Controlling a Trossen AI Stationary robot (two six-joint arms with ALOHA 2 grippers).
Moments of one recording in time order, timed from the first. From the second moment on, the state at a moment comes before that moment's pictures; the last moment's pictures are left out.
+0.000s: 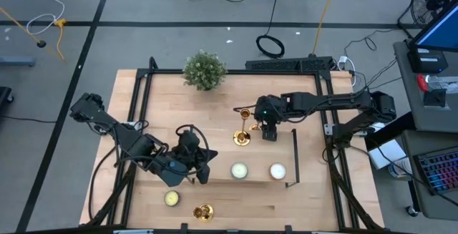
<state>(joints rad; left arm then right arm) -0.57 1.50 1.45 -0.60 -0.74 -1.10 -0.12 1.48 1.11 -0.76 0.05 0.03</state>
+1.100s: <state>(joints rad) -0.56 1.50 1.45 -0.61 -0.76 -1.11 -0.12 1.48 1.11 -0.68 0.05 0.04</state>
